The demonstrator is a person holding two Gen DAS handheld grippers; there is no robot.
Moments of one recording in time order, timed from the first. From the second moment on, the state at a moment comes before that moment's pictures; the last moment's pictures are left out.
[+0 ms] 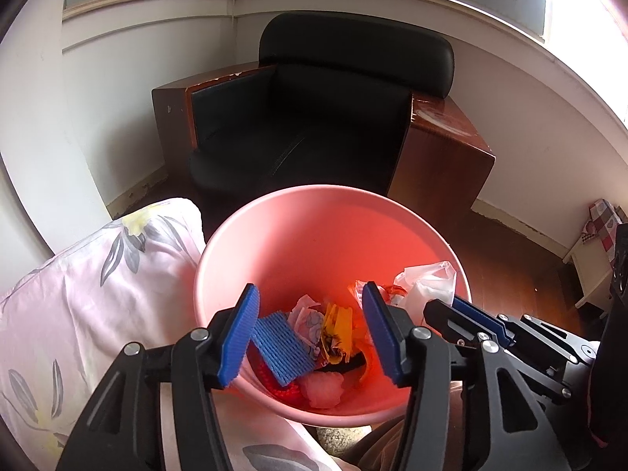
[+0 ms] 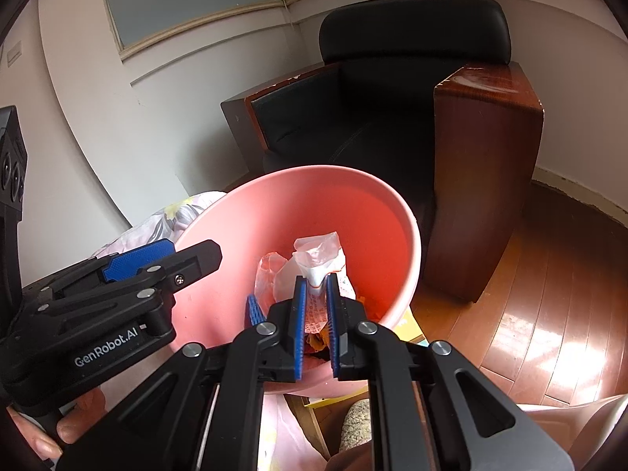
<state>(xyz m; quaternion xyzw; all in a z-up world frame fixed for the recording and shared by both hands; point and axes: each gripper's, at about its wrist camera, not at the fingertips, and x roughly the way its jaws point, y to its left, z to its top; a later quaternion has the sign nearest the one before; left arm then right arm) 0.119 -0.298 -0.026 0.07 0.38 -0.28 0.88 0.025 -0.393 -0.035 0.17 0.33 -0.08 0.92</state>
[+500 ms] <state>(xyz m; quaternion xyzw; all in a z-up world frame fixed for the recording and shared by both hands) 0.125 -0.292 -0.019 0.07 0.37 -0.27 0.89 0.031 -0.392 -0.042 0.16 0.34 -0.08 0.92</state>
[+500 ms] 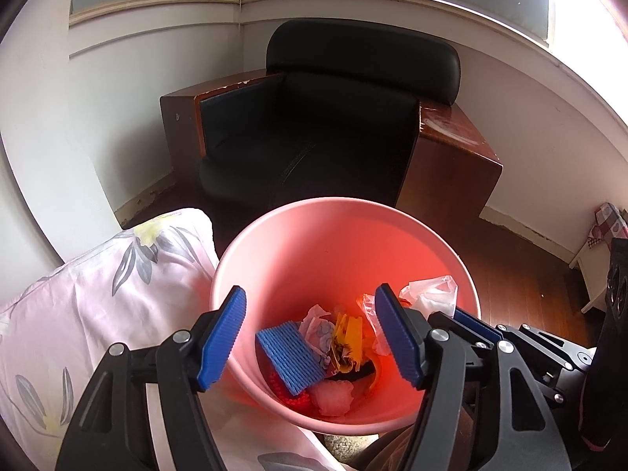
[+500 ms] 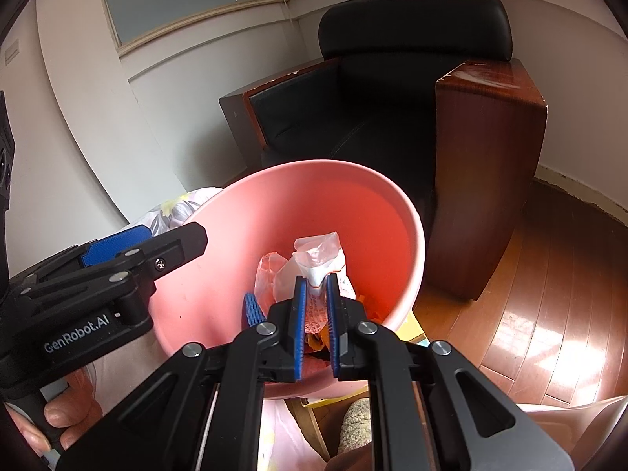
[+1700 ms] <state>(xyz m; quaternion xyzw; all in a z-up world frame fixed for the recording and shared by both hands) 0.123 -0.250 -0.016 0.03 0.37 -0.25 0.89 0.067 -0.380 -0.043 0.15 0.34 -0.07 0.92</state>
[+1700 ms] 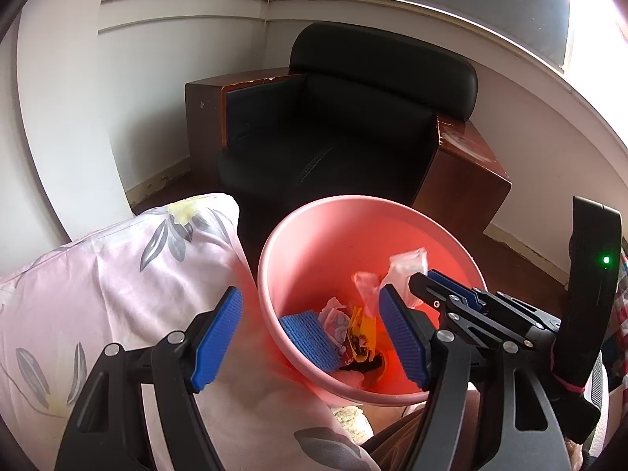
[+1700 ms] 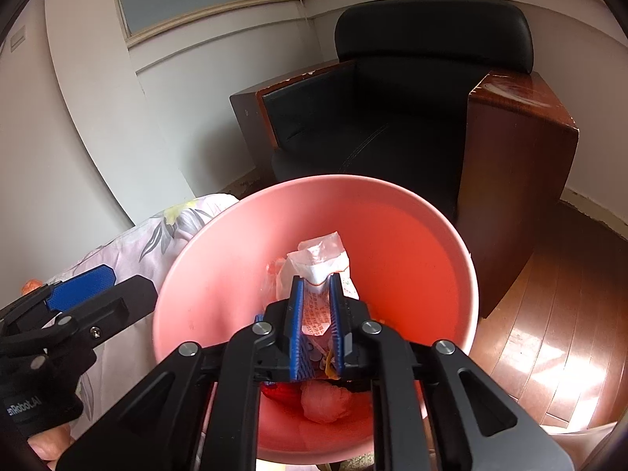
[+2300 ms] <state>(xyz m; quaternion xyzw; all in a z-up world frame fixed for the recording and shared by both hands) 0.122 -0.243 -0.011 0.02 0.38 -0.22 0.90 0.056 -0.375 -0.036 0.15 0.34 -0.06 0.93</state>
